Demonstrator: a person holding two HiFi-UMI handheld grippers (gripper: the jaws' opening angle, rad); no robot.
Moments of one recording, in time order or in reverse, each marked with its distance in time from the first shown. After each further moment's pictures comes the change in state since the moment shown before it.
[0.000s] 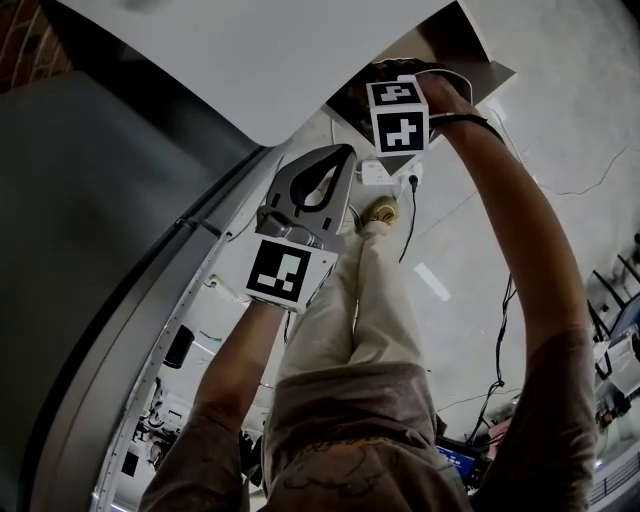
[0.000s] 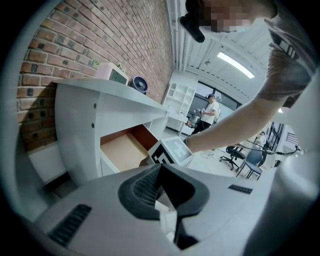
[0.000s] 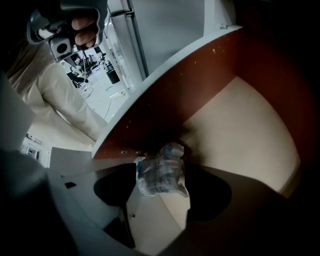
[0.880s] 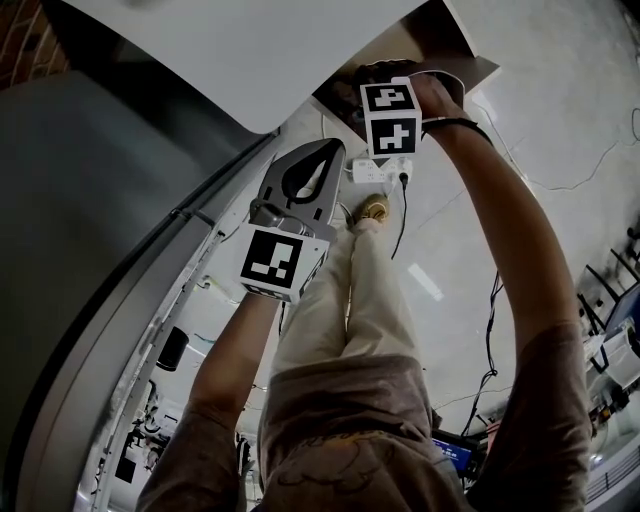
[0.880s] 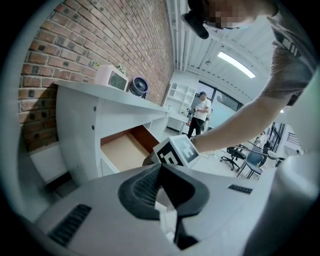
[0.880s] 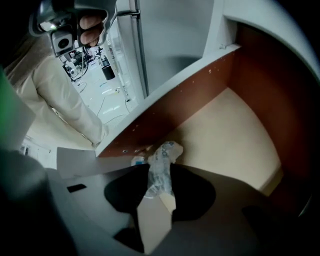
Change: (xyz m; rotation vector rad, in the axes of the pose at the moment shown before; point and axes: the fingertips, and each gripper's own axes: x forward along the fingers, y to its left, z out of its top) left arm -0.005 -0.003 -0.004 0.010 0.017 0.006; right arm -0.017 -0.005 -0.002 -0.014 0.018 -0.117
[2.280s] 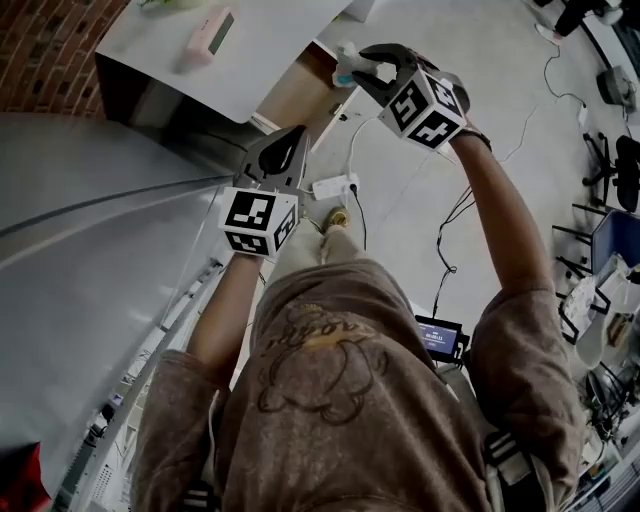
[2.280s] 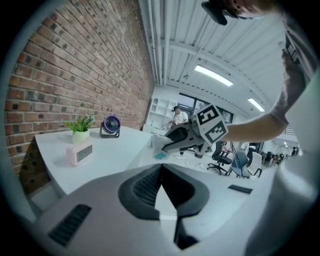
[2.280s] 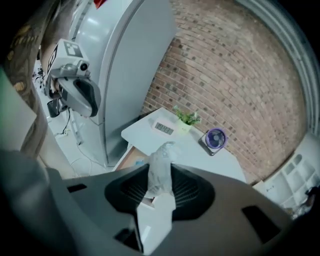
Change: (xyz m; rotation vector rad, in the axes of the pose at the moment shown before) left arm -0.105 -0.137 0.175 0.135 -0.132 -0.122; right arm -0.411 0.018 -0.030 0.428 -0.264 -0.663
